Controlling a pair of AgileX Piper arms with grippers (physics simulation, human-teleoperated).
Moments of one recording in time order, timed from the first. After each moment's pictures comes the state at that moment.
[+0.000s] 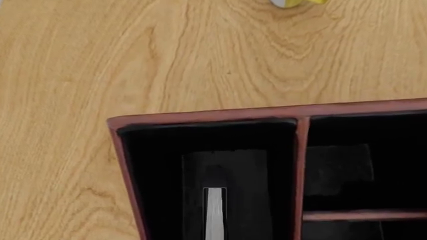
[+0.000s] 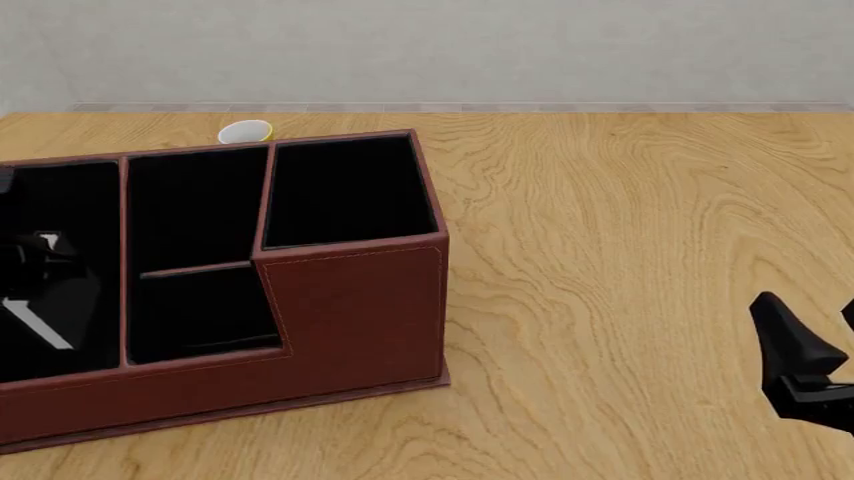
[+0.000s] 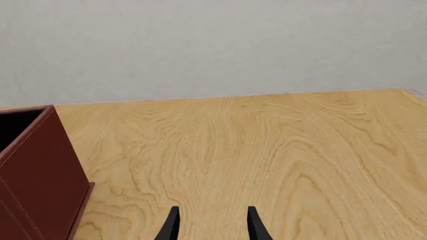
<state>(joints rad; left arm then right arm) 0.26 1.13 -0.67 0.45 0.18 0.01 0.25 0.00 -0.16 0.06</state>
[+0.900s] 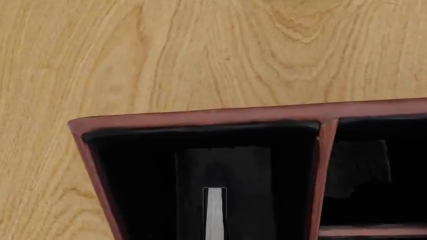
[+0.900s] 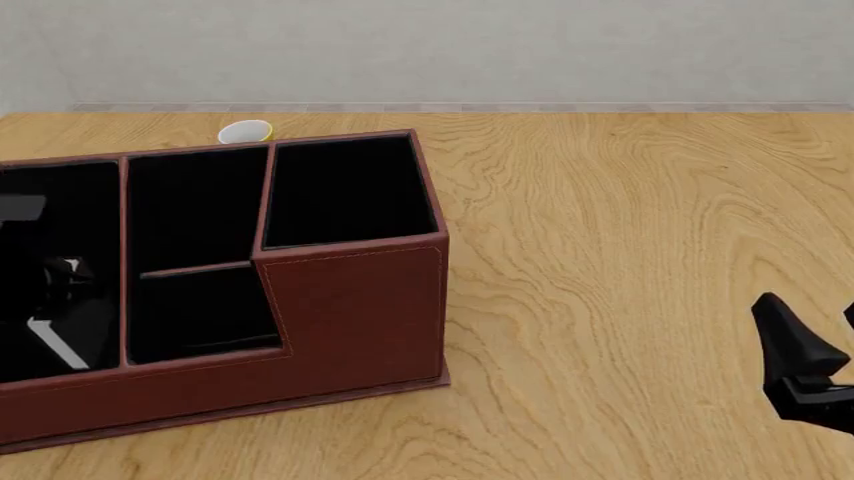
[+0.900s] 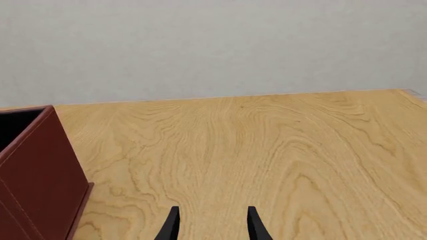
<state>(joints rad) 0.27 1.24 -0.61 0.35 0.18 0.01 0.24 0.00 -0.15 0.06</state>
